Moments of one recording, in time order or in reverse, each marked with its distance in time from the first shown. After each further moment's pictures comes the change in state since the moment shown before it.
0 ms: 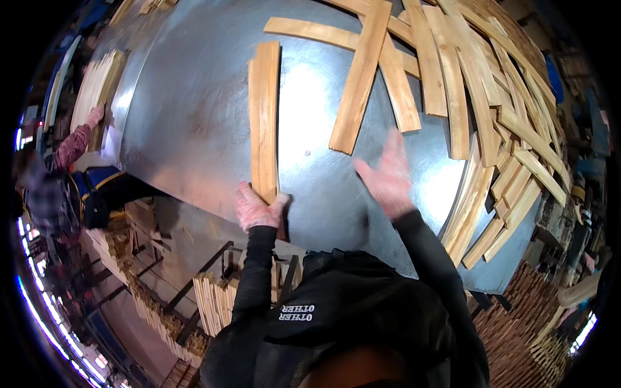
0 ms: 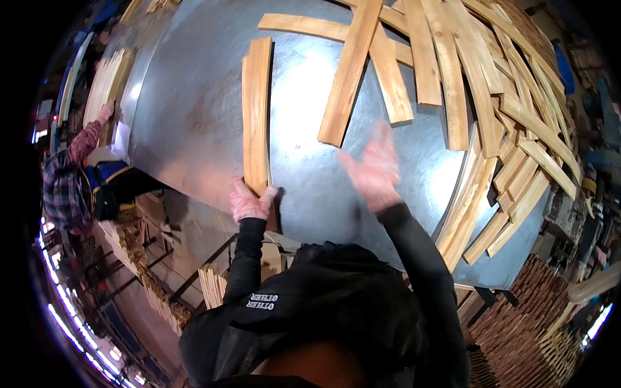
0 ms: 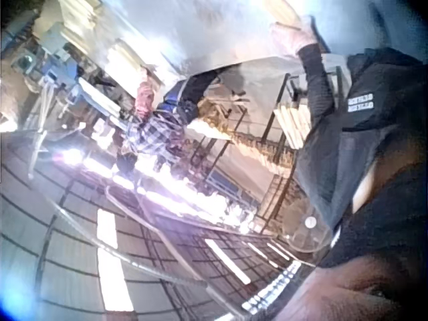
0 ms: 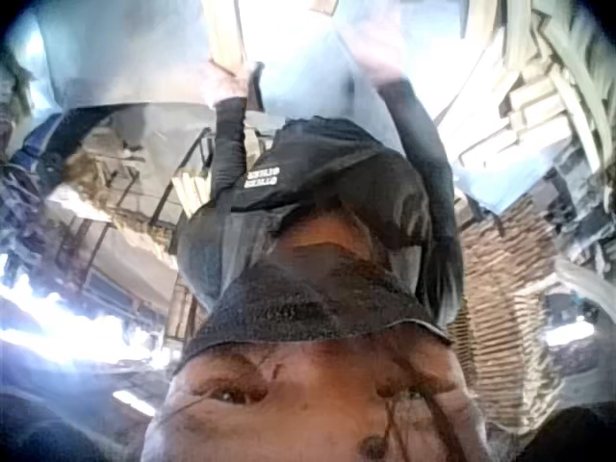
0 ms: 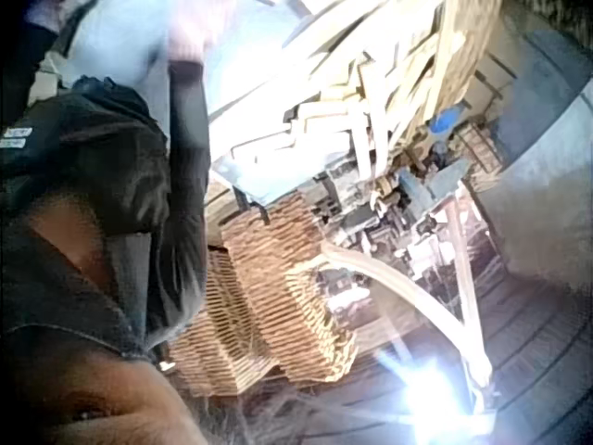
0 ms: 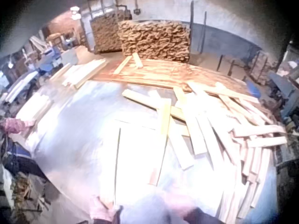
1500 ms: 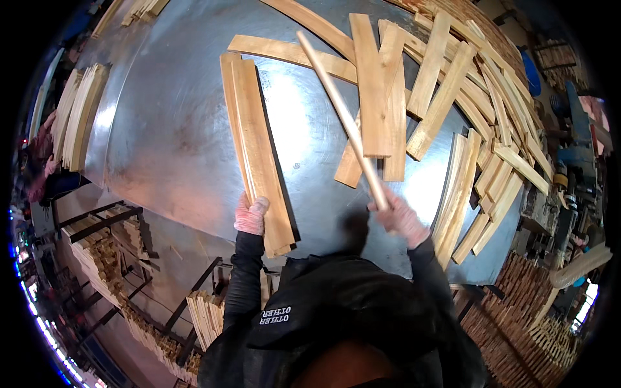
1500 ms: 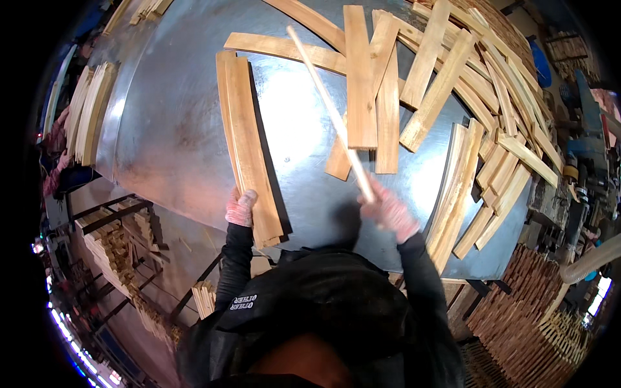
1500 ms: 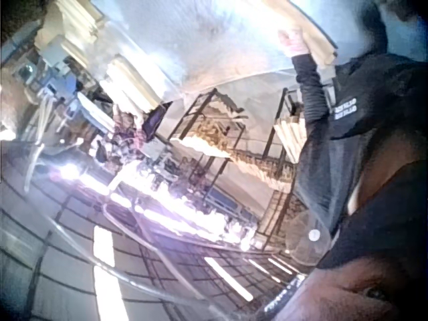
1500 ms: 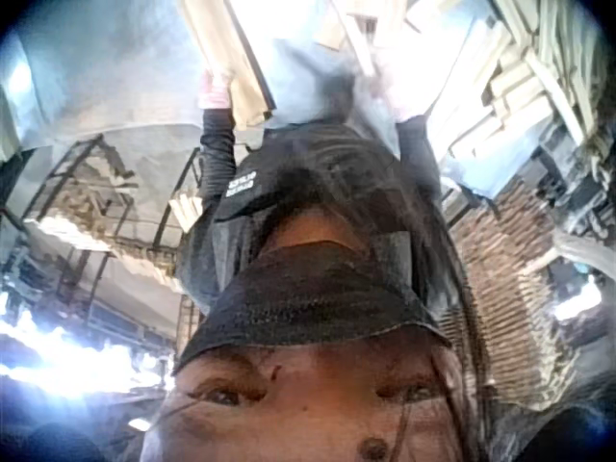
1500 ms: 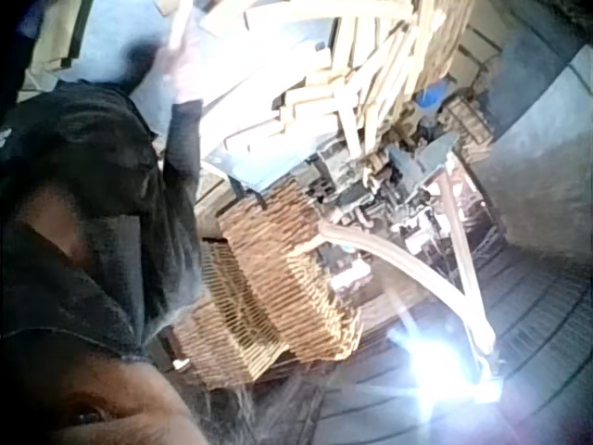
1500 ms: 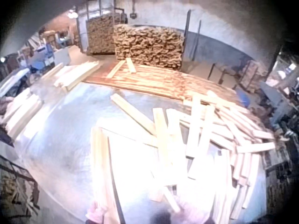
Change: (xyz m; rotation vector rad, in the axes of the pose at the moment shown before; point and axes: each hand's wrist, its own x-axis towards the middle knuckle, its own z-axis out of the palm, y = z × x) left_hand 0.023 -0.015 0.032 -1.379 -0.318 -0.216; right_hand -0.057 0.050 -0.048 0.695 -0.521 0.164
